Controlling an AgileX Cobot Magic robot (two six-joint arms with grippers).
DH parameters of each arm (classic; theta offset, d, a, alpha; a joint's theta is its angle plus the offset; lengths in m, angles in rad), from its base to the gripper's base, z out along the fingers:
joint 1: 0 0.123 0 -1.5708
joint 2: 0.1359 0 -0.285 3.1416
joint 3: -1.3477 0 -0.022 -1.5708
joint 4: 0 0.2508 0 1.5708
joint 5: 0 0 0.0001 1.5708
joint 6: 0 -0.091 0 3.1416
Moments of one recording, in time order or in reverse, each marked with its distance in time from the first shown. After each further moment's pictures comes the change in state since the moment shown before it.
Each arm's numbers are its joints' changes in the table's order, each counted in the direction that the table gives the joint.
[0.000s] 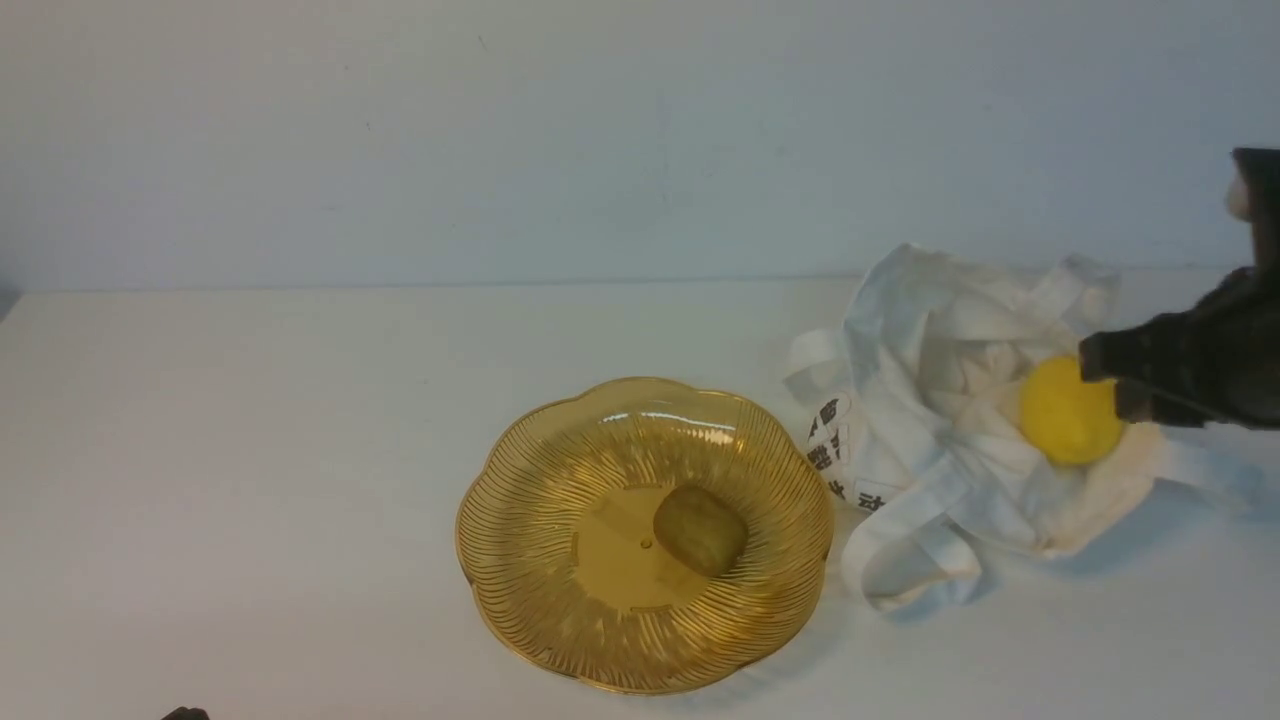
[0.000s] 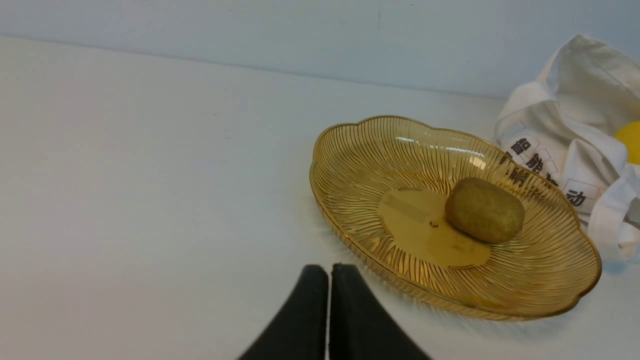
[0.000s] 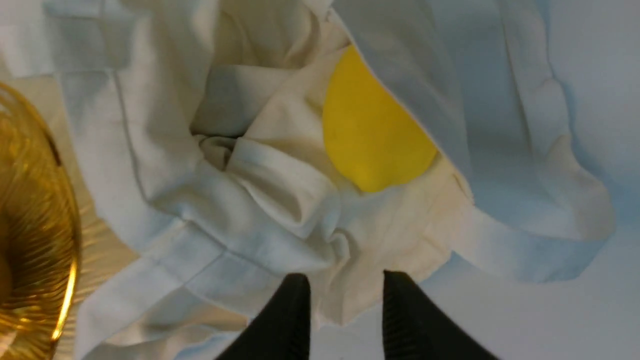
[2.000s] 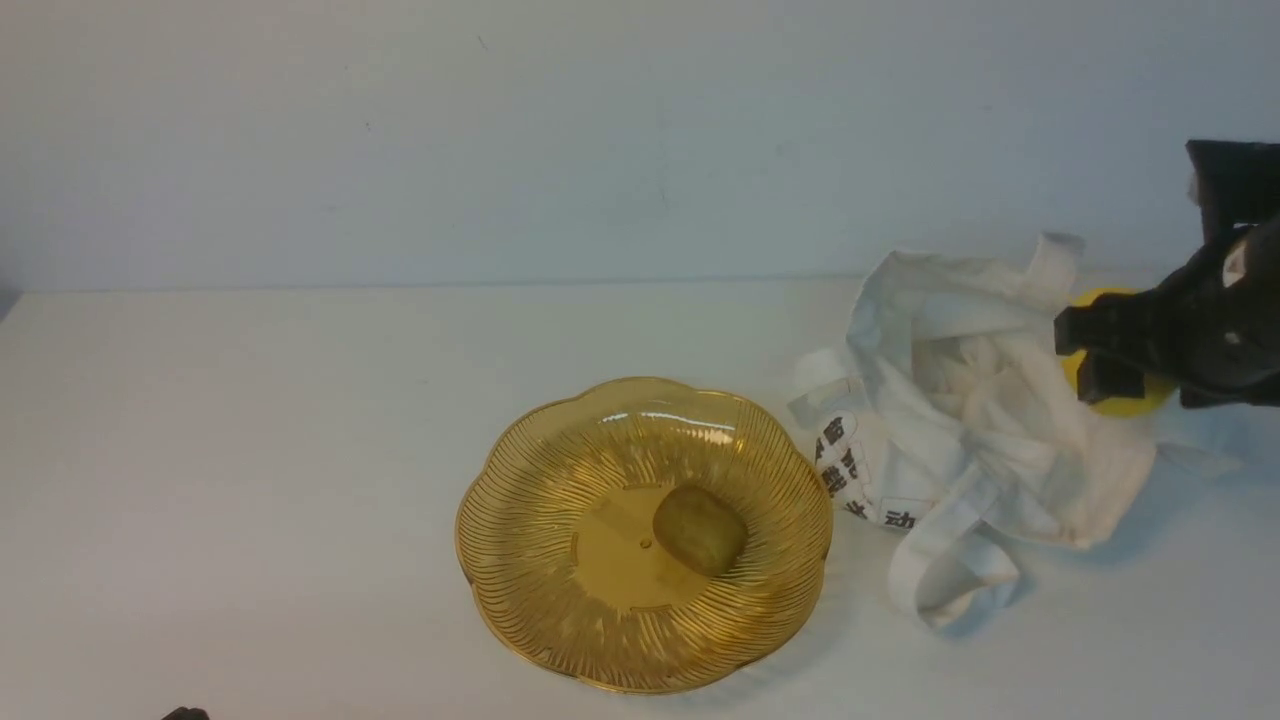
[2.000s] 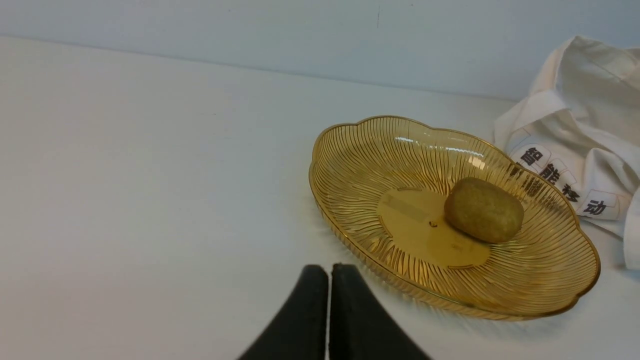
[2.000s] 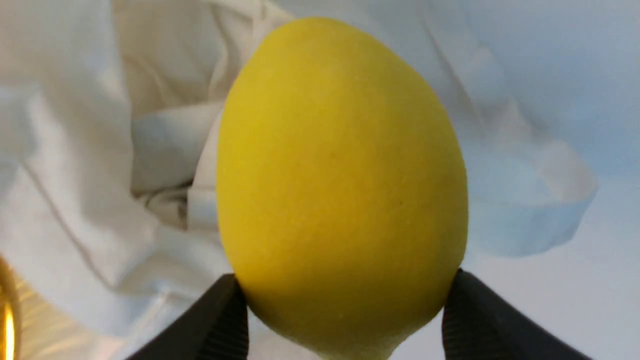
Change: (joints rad) right arm 0.000 0.094 0.093 -0.037 -0.085 -0.061; left arm 0.000 0.000 0.000 0.000 0.000 0.000
